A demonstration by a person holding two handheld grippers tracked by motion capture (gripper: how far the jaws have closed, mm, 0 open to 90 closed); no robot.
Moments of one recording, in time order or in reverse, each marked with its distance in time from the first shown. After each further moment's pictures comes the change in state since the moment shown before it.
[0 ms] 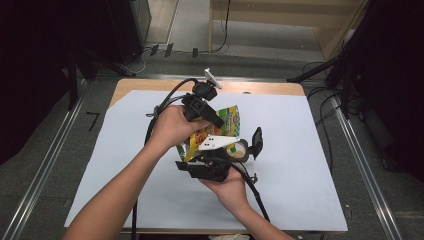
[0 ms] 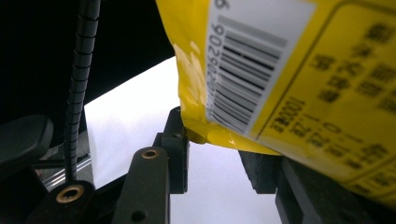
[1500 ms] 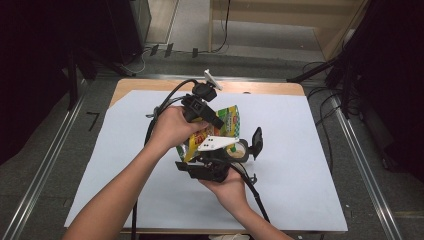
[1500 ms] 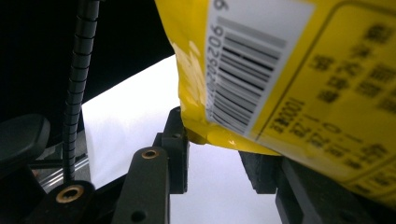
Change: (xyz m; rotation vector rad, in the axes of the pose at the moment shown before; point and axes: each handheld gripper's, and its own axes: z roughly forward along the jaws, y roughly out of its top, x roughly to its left) left arm 0.001 -0.002 0.002 0.003 0.000 0.002; right arm 0.001 -0.001 0.002 -0.001 -0.010 -0.004
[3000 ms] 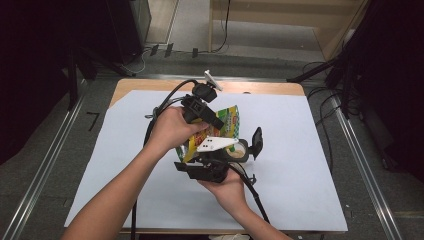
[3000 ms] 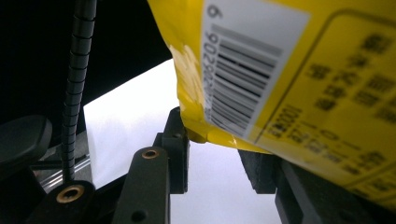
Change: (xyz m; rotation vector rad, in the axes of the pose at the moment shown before) left arm -0.006 -0.002 -0.004 -0.005 0.006 0.015; right arm 0.003 0.000 0.001 -0.008 0.004 -0.005
